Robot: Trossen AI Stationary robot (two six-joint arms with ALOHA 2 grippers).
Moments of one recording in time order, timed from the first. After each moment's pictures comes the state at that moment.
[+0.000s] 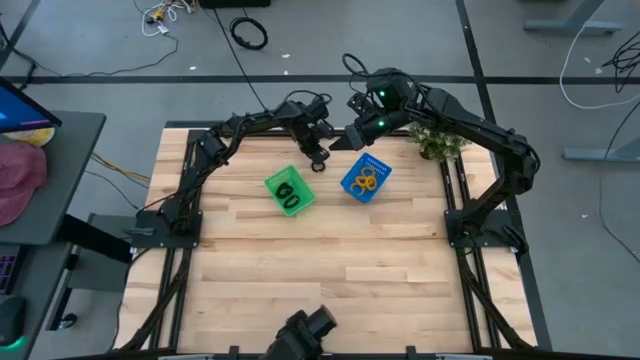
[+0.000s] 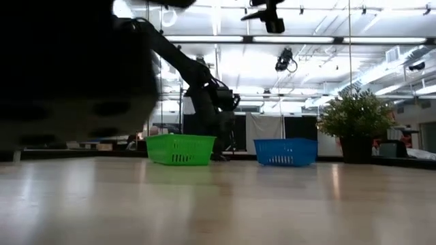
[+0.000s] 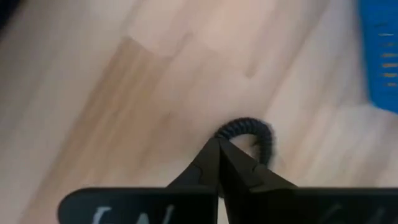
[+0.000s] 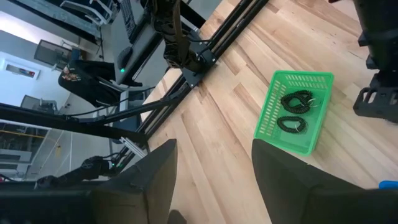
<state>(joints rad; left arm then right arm) 0.65 2.39 1.95 -0.88 0.34 0.02 -0.42 1.60 1.81 -0.84 -0.51 0.62</state>
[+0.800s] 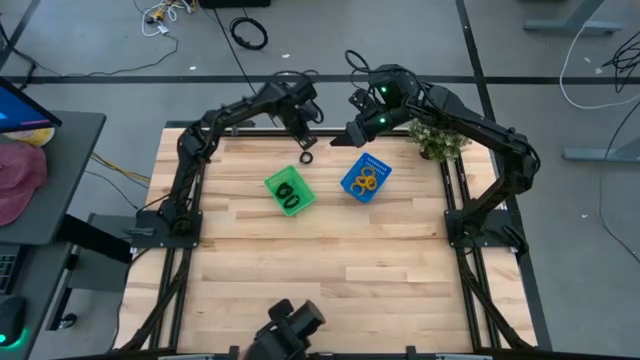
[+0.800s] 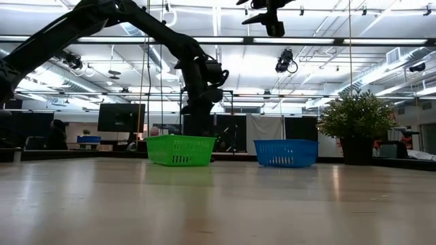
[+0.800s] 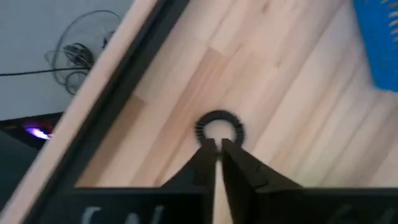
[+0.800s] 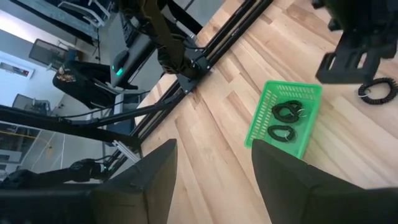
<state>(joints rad) 0.70 2.19 1.94 -1.01 0.13 0.11 -0.45 1.60 1.81 -0.84 -0.52 0.57</state>
